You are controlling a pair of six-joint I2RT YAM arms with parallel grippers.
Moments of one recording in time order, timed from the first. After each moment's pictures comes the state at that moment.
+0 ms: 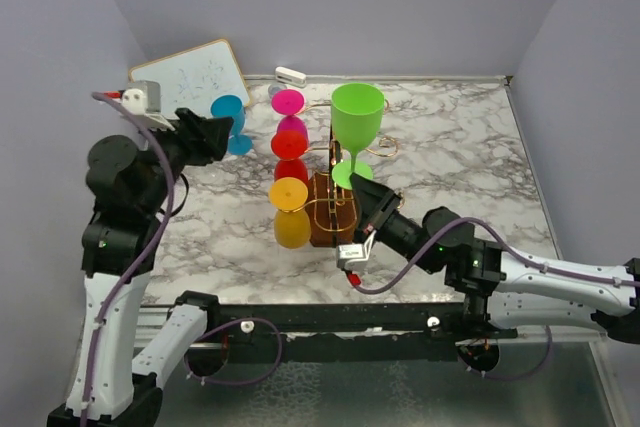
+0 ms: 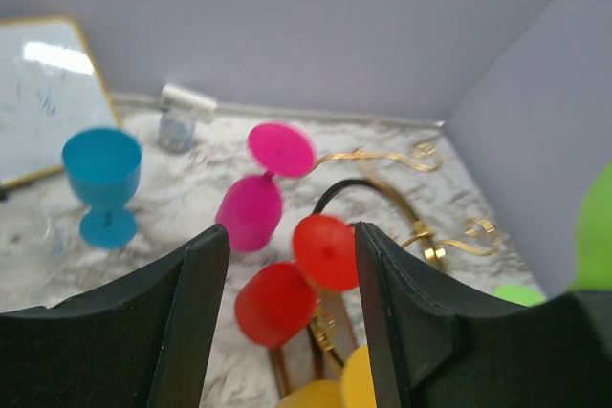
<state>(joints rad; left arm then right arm) -0.17 0.76 1.17 -0.48 0.14 -0.40 1.28 0.95 0.79 0.18 0.35 -1.48</state>
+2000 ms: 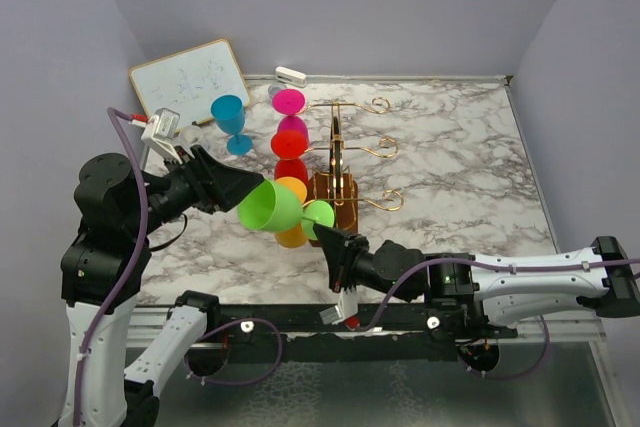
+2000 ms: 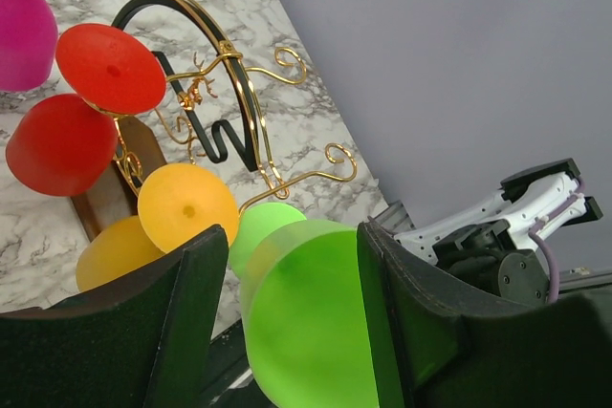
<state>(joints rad) -0.20 0.73 1.38 -0.82 0.60 -0.66 1.51 1.07 0.78 -0.01 0.40 -2.04</state>
